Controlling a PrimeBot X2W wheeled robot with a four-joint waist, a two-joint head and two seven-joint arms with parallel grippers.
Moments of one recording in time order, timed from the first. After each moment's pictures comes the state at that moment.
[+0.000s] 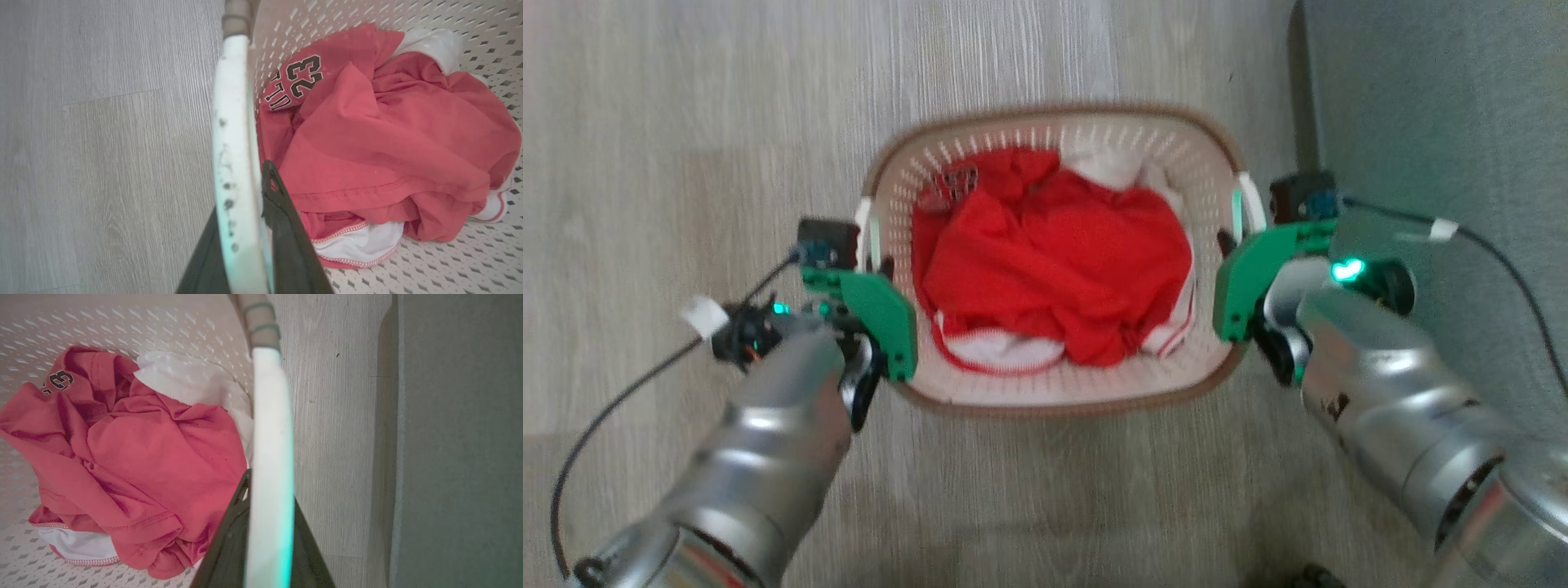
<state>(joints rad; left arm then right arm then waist) -0.84 0.03 -0.90 1.28 -0.81 -0.03 -0.20 -0.98 -0.05 1.16 1.30 1.20 0.13 -0.18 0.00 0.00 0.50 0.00</state>
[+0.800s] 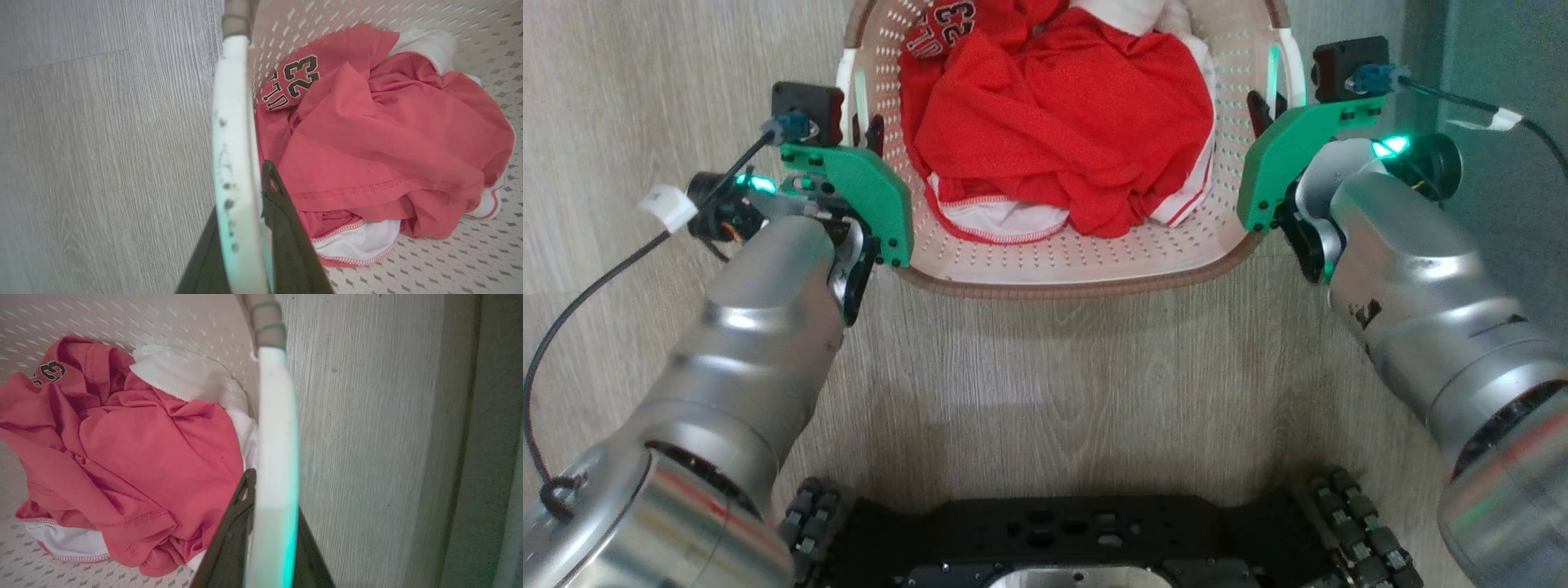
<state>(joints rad) -1.04 0.03 -0.90 1.28 -0.80 -0.02 -0.24 -1.15 -0.07 0.99 1.30 1.01 0.13 -0.20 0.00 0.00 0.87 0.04</state>
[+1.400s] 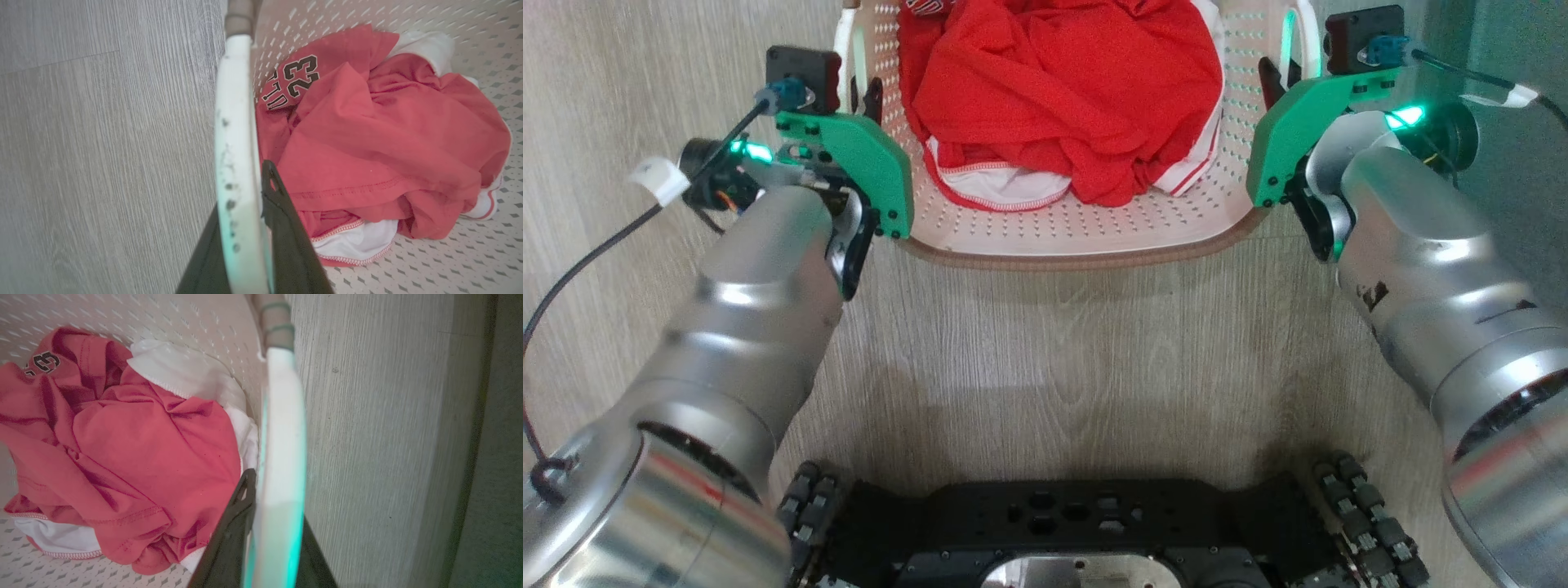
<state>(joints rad) -1.09 0.03 -0.90 1.28 -0.80 -0.01 -0.25 -1.17 -0.07 0.82 1.29 0.82 0.13 -0.20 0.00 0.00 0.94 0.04</state>
